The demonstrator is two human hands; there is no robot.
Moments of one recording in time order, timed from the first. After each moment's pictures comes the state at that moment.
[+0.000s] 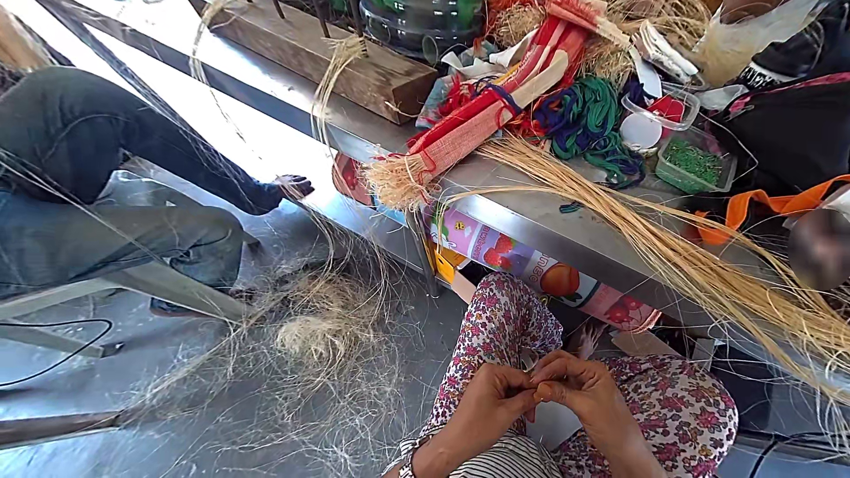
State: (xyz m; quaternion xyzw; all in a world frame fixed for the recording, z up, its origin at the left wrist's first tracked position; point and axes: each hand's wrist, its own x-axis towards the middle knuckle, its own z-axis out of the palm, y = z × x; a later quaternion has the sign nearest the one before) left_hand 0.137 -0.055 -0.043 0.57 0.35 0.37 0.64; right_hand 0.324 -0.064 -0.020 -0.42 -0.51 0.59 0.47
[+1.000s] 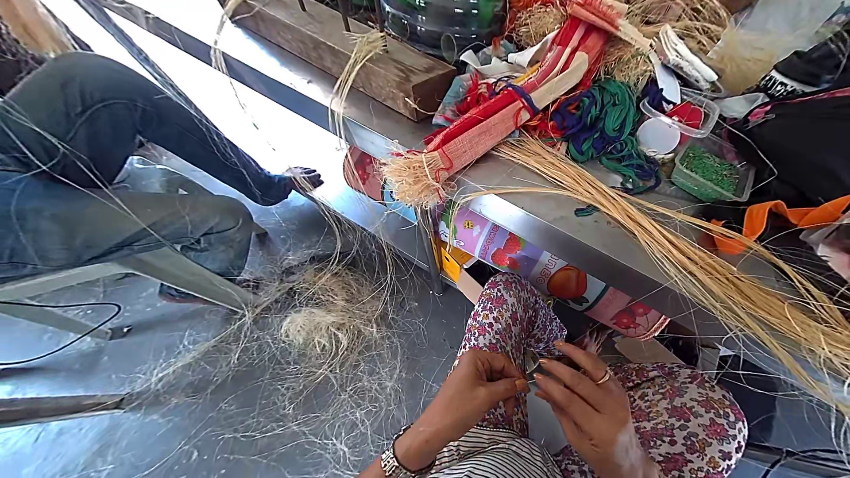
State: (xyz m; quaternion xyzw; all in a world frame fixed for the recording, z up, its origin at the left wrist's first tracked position) left_hand 0.108 -0.043 -0.037 0.50 0.38 0.34 0.70; right_hand 0.328 -0.062 -0.041 -0.38 -0.84 0.00 0.40
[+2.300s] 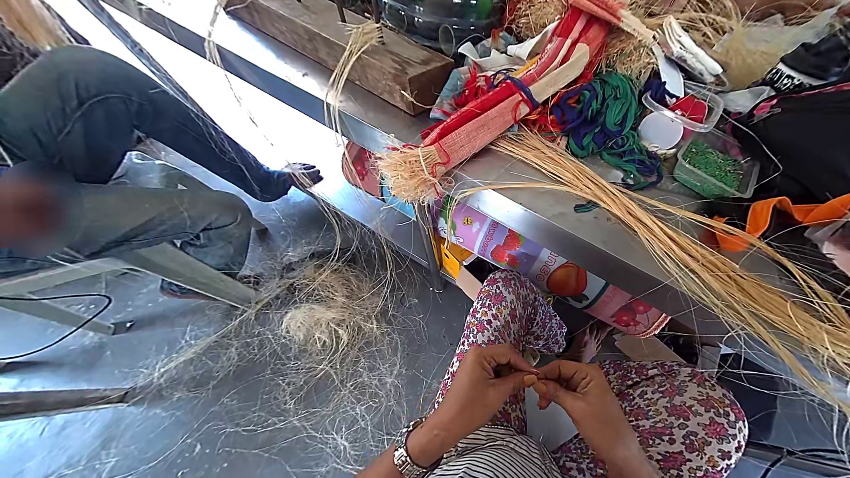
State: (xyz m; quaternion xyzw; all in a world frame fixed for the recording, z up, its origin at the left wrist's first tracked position) left_hand 0.125 -0.042 -0.049 0.57 0.36 0.44 0.59; right_hand 0.318 -0.062 -0.022 -0.50 -0.52 0.57 0.39
